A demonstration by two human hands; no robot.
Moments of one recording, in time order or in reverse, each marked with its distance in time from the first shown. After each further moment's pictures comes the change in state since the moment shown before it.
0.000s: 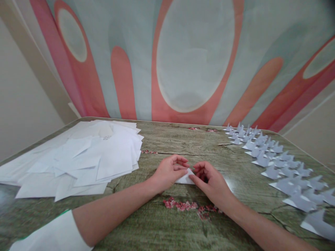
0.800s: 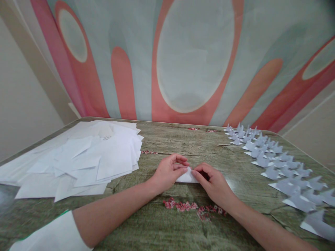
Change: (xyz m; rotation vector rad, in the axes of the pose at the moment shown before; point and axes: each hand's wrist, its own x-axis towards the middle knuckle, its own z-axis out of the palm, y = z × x) left_hand 0.002 -0.008 -0.003 0.018 0.003 0.087; right_hand 0.003 -0.006 -0.007 -0.110 -0.039 -0.088
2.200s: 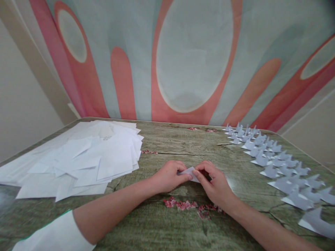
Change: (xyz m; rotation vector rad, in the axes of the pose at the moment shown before) left_hand -0.003 0.023 -0.002 0.772 -0.268 0.188; right_hand -0.003 -0.004 -0.001 -0.040 0.094 -0.146
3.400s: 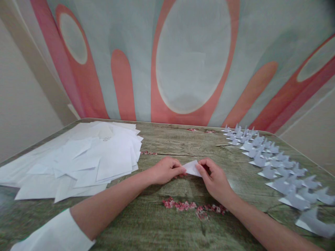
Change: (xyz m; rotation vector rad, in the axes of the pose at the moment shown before) left_hand 0.006 -0.006 -0.020 -0.115 -0.124 -0.124; right_hand 0.006 0.015 -0.001 -0.029 0.069 0.116
